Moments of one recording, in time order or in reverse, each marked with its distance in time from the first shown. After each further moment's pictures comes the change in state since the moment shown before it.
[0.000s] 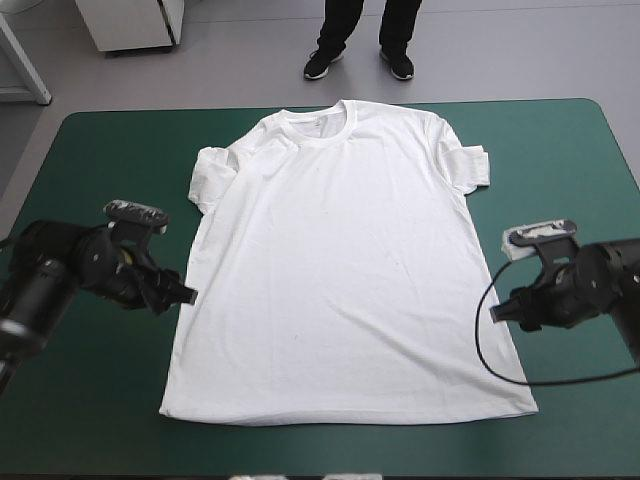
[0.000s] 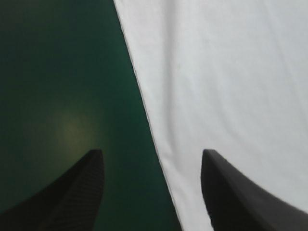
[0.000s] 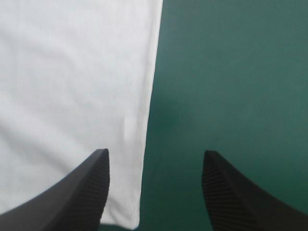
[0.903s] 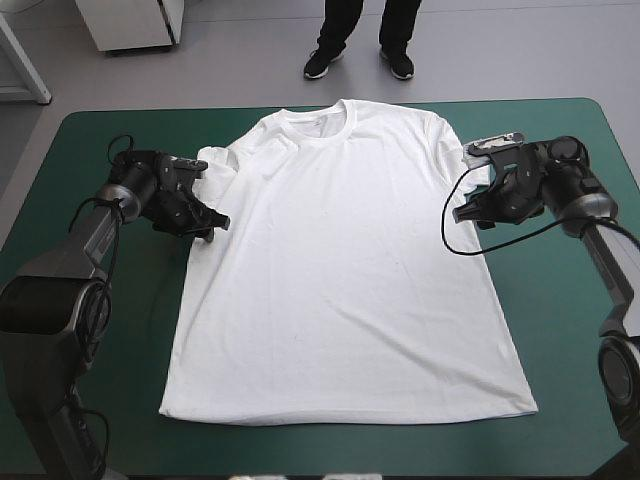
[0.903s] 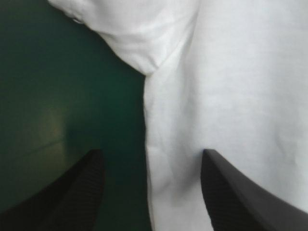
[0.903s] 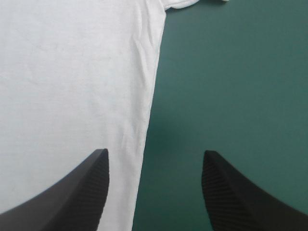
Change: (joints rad) left arm 0.136 0.772 -0.457 -0.091 -0.205 0.104; right arm 0.000 0.553 -0.452 -0.003 -0.201 -0.034
